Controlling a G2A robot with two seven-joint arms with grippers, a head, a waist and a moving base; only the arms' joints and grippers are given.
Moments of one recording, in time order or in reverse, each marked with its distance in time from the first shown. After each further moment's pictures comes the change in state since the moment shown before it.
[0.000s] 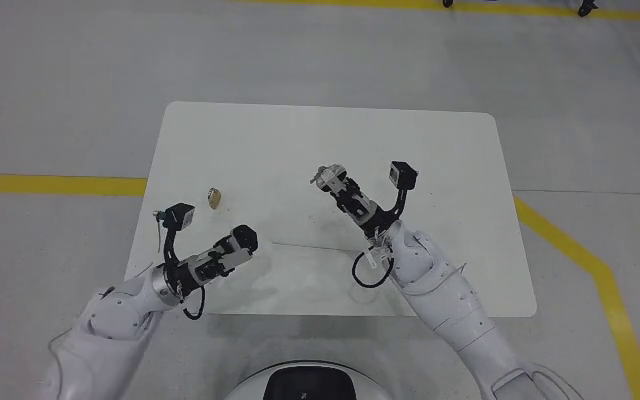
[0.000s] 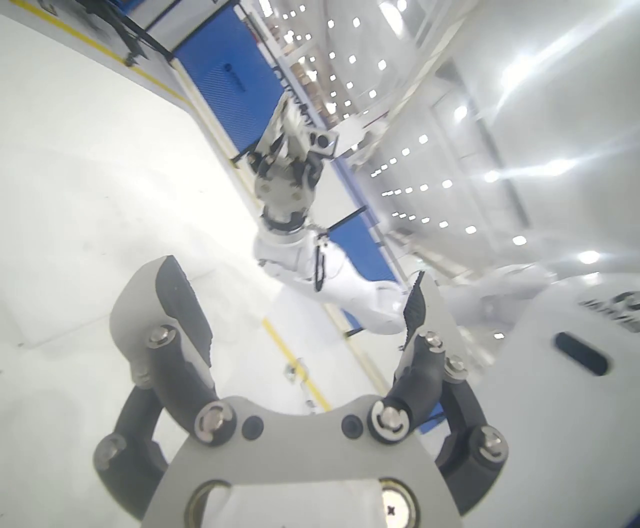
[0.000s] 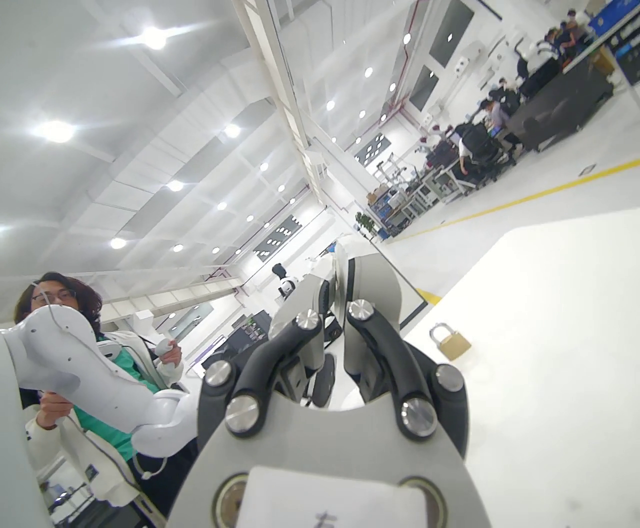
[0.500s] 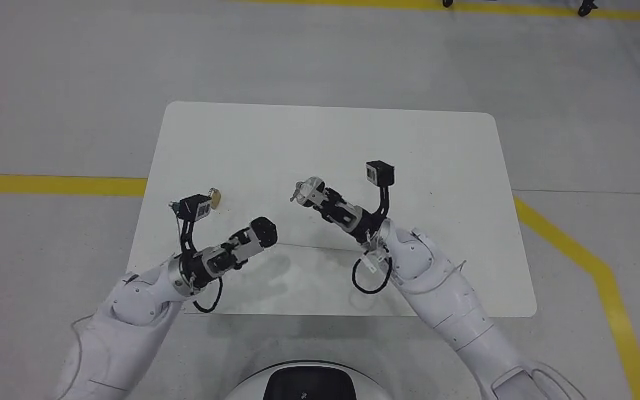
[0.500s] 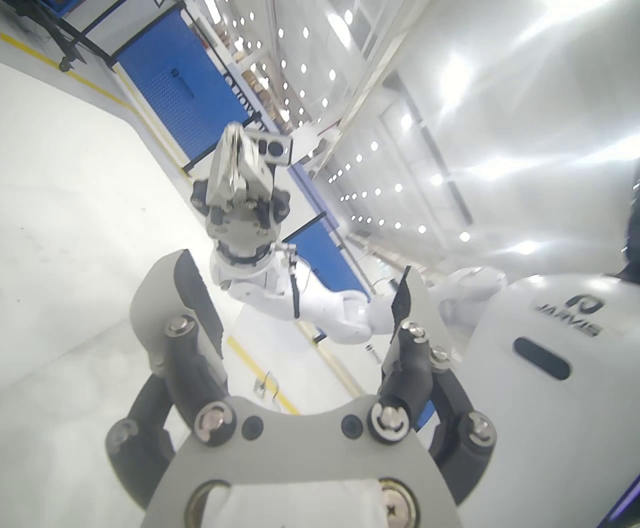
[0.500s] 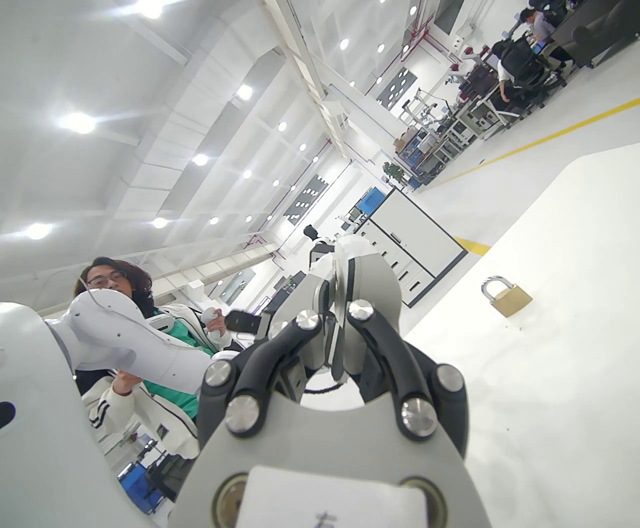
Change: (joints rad) left arm -0.084 -0.019 0.128 0.050 -0.060 -0.065 0.065; right arm 0.019 -0.004 -0.027 -0.024 0.219 0.042 0.298
